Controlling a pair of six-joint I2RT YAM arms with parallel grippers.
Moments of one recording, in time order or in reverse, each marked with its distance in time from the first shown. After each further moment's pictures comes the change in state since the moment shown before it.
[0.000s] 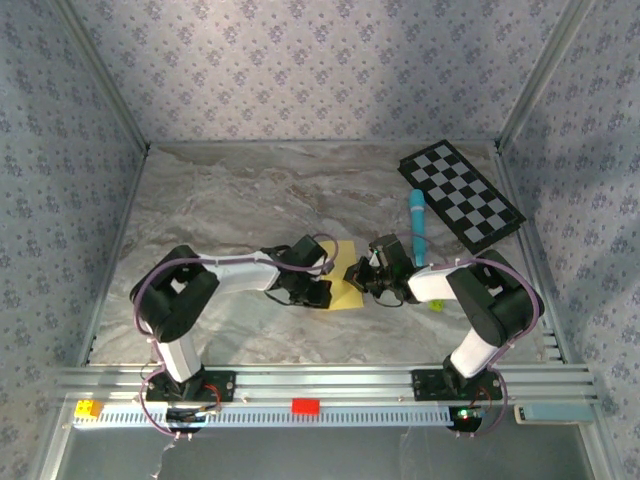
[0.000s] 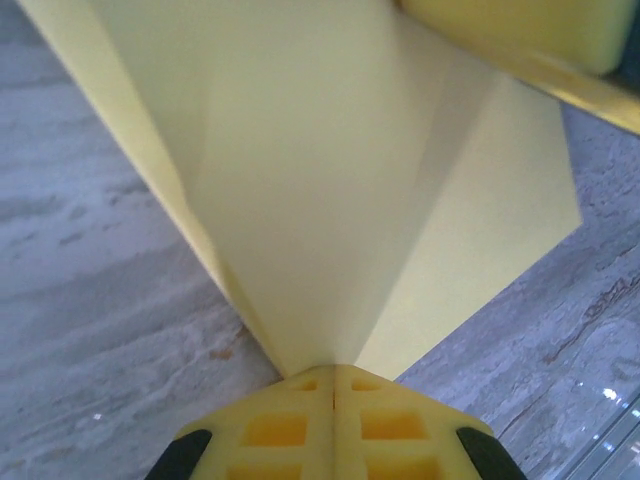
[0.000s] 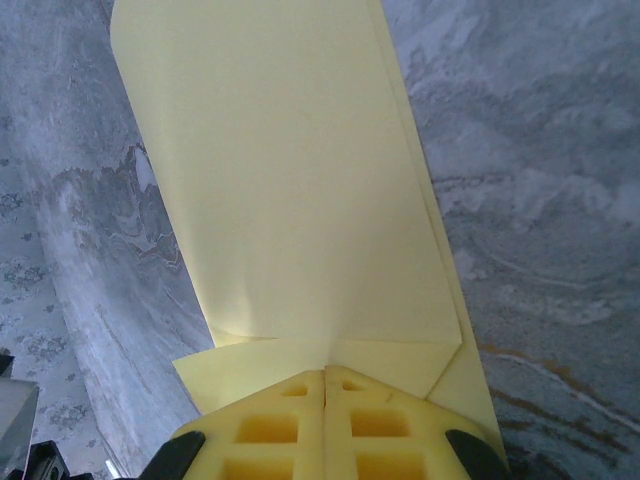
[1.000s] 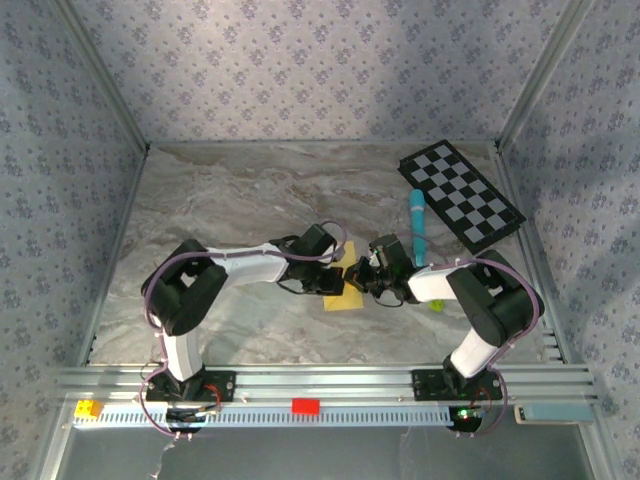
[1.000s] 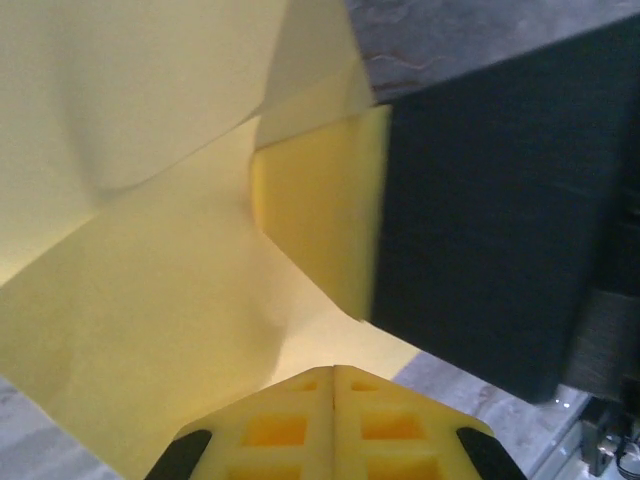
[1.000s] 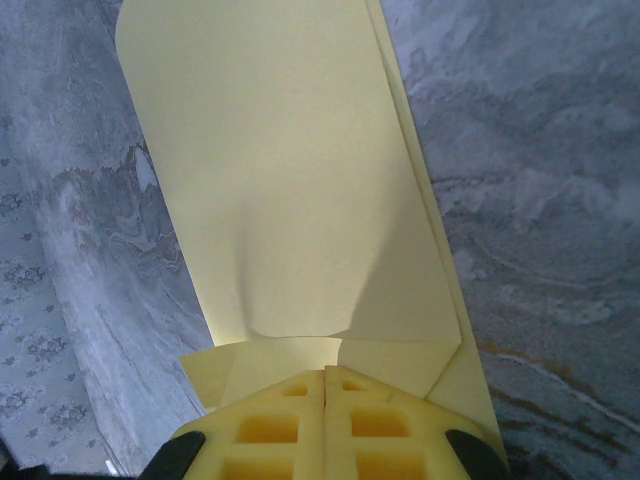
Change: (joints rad) left arm 0.002 0.085 0.133 0.043 0.014 -0.052; right arm 0.000 0.000 0.000 0.000 0.000 0.000
